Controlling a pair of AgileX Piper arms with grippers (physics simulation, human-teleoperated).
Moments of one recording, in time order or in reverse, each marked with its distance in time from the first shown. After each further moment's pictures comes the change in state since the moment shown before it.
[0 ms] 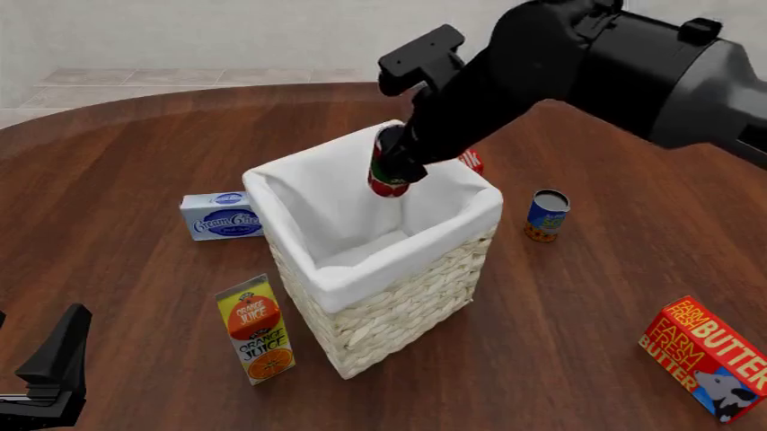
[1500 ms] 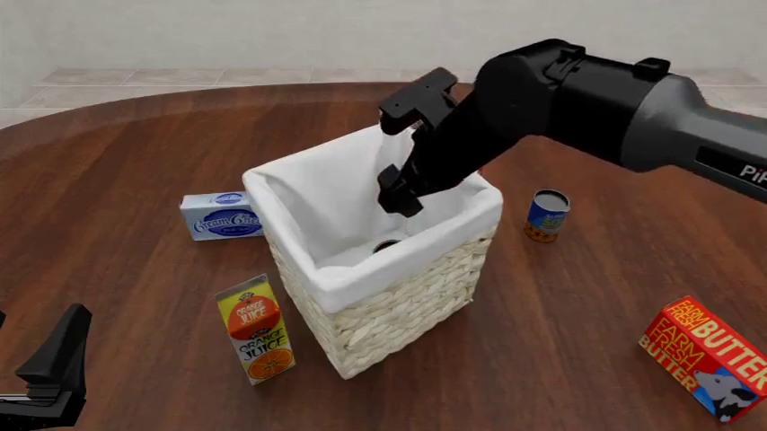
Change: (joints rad) left arm 0.000 0.000 0.000 0.000 0.000; right arm -0.016 0.034 0.094 -0.052 -0.019
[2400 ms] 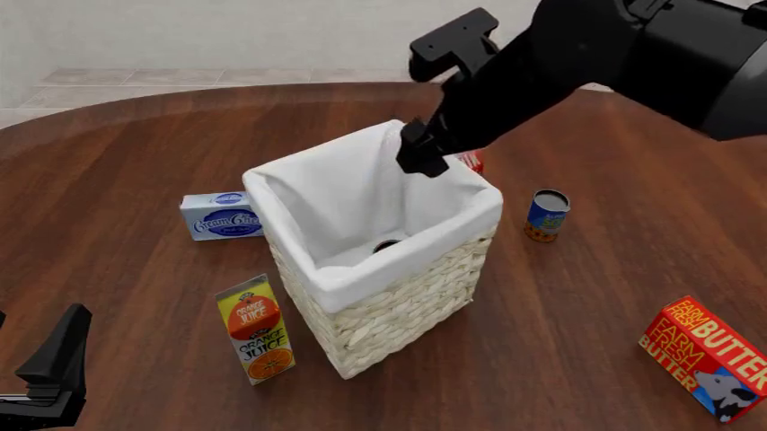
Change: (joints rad) left arm 0.000 0.000 0.000 0.000 0.000; right arm -0.034 -0.095 -0.072 0.082 -0.006
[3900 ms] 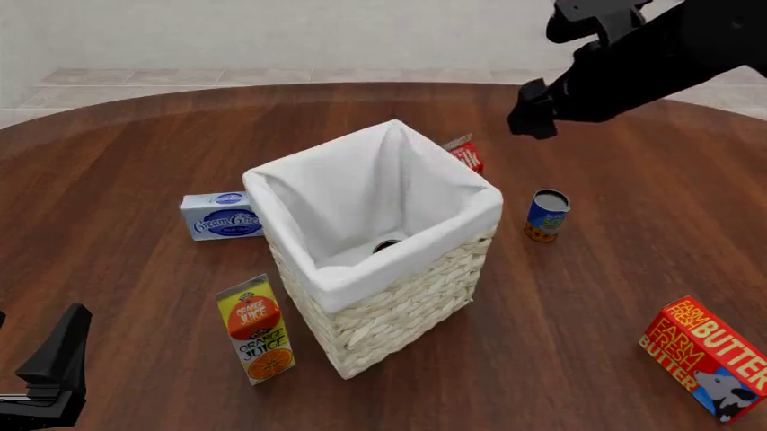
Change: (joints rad) left arm 0.000 0.000 0.000 0.000 0.000; right arm -0.298 -0.149 0.123 -0.059 0.051
